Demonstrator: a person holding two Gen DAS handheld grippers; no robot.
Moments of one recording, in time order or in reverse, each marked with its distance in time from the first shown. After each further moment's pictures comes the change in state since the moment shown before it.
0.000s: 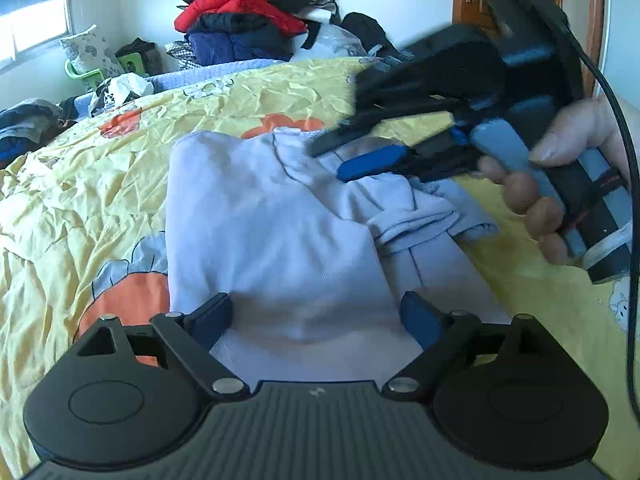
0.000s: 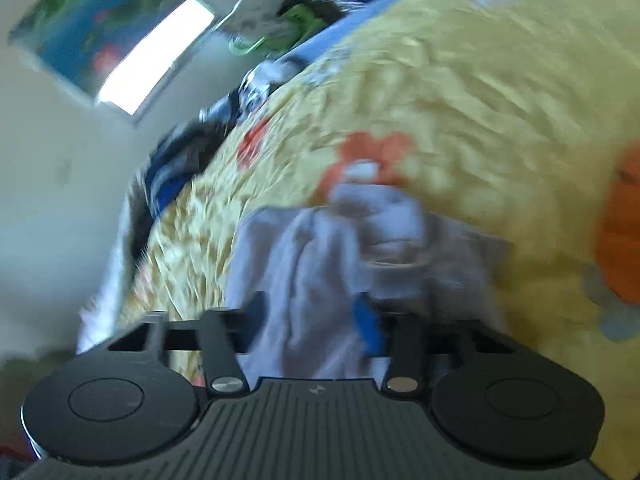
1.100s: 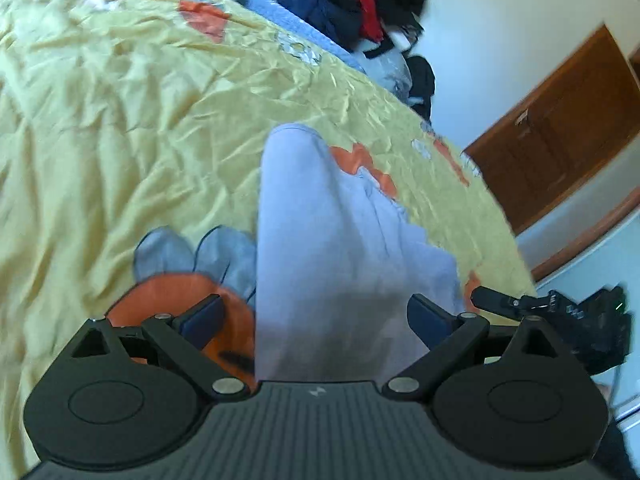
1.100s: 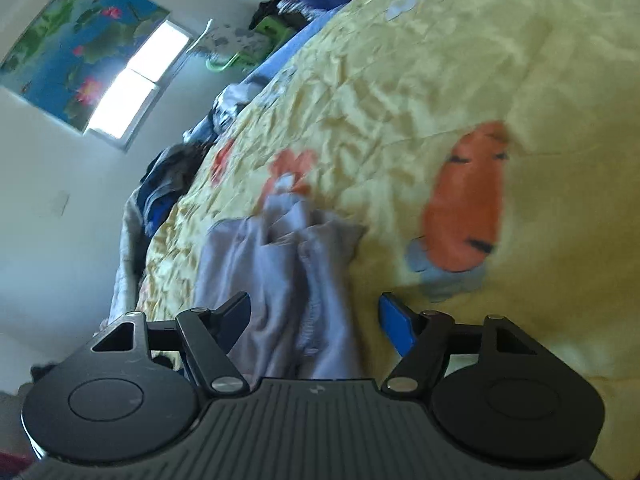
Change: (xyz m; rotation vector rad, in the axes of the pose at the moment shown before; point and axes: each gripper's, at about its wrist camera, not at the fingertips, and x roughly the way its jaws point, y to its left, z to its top) left arm 0.030 0.140 0.022 -0.586 0.058 -0.287; right arm -0.053 -0.030 -0.002 -0.003 0.036 -0.017
